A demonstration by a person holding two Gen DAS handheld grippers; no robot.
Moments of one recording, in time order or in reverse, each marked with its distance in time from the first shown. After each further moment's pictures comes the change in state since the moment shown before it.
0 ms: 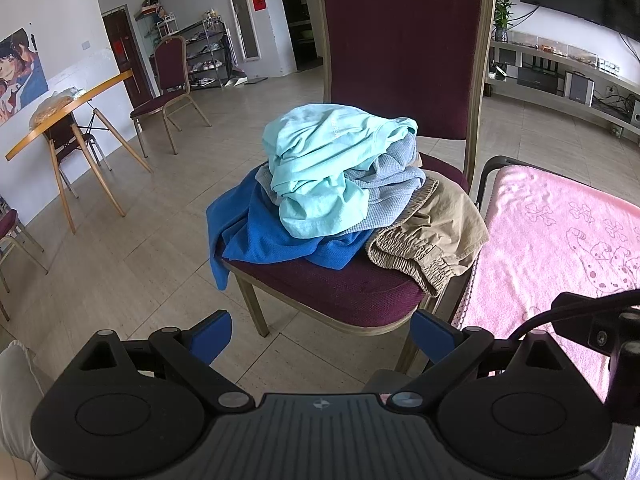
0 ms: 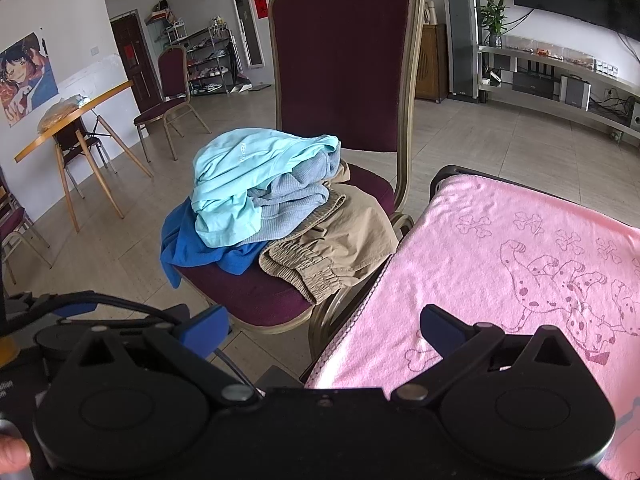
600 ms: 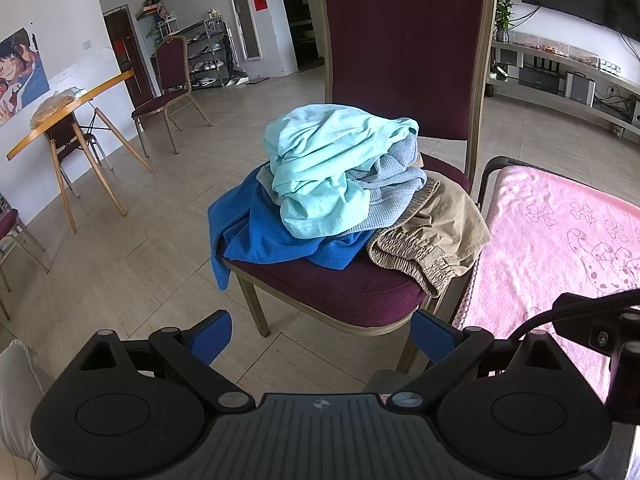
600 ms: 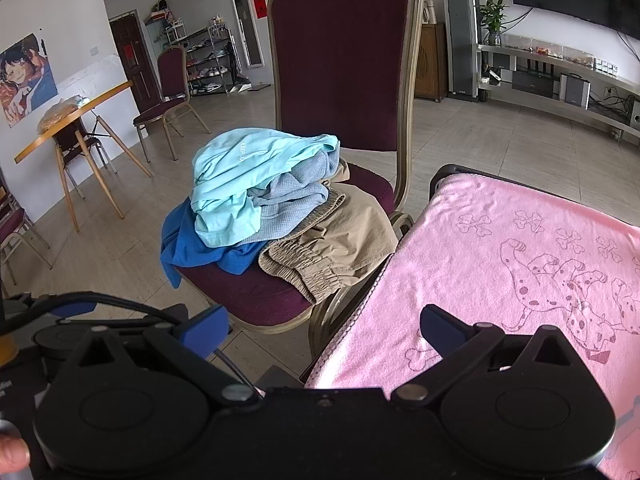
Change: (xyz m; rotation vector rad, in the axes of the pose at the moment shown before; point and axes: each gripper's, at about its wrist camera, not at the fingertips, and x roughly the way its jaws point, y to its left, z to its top) left arm 0.001 0.002 0.000 -0.004 -0.001 0.007; right arm 0.001 0.000 -0.001 0.003 0.002 0.002
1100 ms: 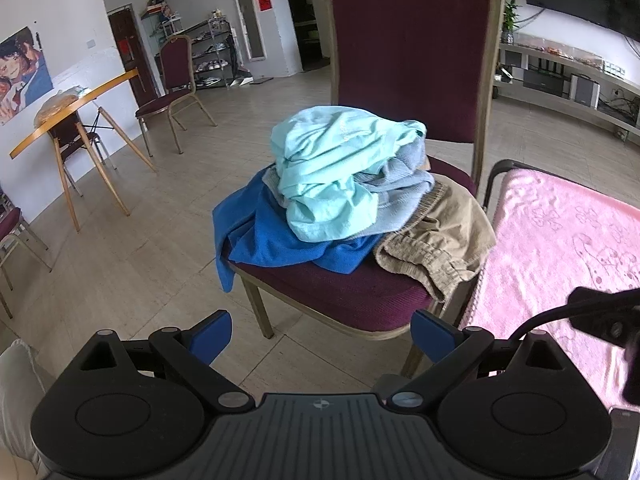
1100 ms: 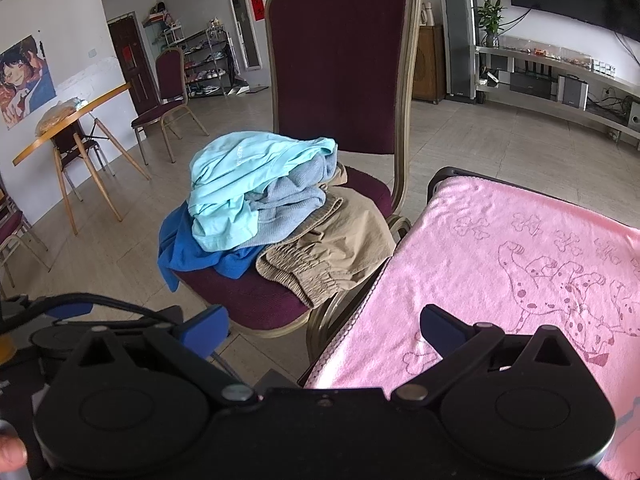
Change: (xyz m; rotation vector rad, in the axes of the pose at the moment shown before) left arm 0.005 0.008 0.007 -0.018 -0.002 0.020; right arm 0.001 -0.002 0.006 0.005 -0.010 -0.008
